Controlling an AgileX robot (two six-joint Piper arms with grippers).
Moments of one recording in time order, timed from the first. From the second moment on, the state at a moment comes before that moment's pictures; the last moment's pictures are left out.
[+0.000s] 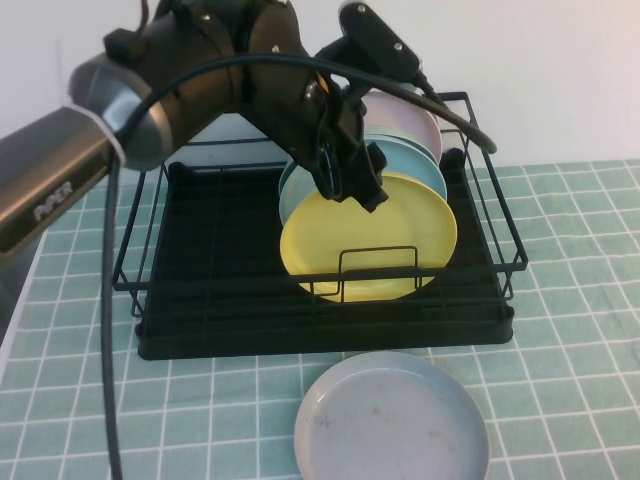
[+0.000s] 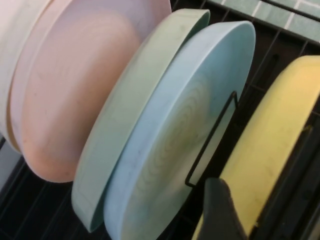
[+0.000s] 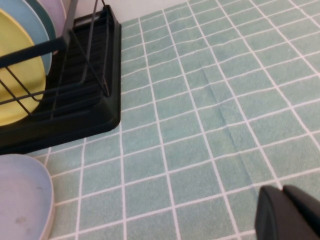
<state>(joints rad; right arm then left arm) -0.03 -0.01 0.00 0.17 0.51 0.11 -0.61 1.89 -1.83 -0.11 0.88 0.49</state>
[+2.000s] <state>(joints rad) -0.03 -0.01 0.00 0.17 0.51 0.11 -0.38 1.23 -1.12 -0.81 1.07 0.28</state>
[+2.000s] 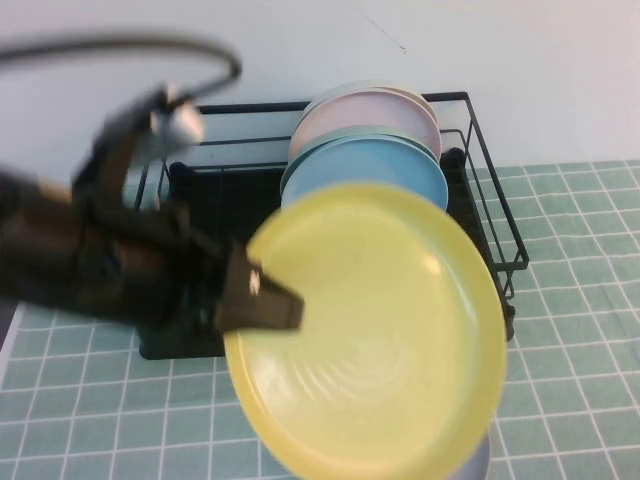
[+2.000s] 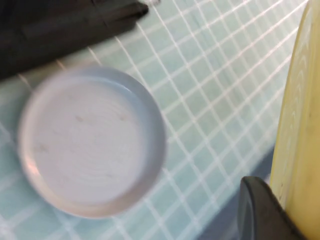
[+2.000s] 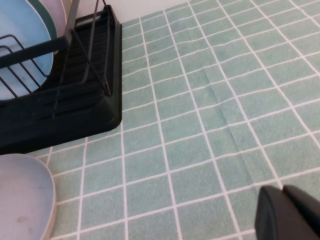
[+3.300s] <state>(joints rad) -0.03 -0.01 0.00 0.17 0.51 0.11 -0.39 1.76 -0.54 -1.72 0.84 1.01</state>
